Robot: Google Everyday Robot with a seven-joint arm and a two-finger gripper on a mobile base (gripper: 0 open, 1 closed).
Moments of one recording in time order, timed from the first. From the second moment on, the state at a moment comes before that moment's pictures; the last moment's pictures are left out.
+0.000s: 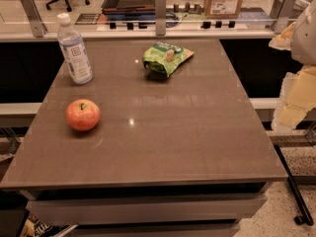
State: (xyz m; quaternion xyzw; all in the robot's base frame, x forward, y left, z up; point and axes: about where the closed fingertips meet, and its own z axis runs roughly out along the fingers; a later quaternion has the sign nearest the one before) arm 0.438 -0.214 0.985 -0.60 0.78 -0.04 0.17
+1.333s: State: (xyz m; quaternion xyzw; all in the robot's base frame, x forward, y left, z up) arm 0.452 -0.116 0.945 -0.63 0.69 0.11 0.34
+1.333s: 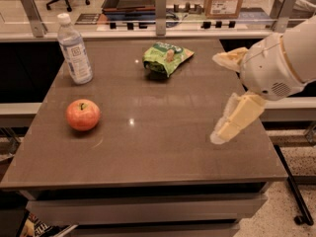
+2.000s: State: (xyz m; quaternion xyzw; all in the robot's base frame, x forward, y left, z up) arm 0.448 -0.025 0.926 -0.61 0.63 0.24 0.41
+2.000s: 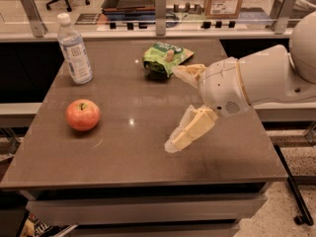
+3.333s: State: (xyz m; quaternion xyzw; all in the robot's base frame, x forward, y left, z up) arm 0.529 0.011 0.915 -0.57 0.62 0.29 0.45
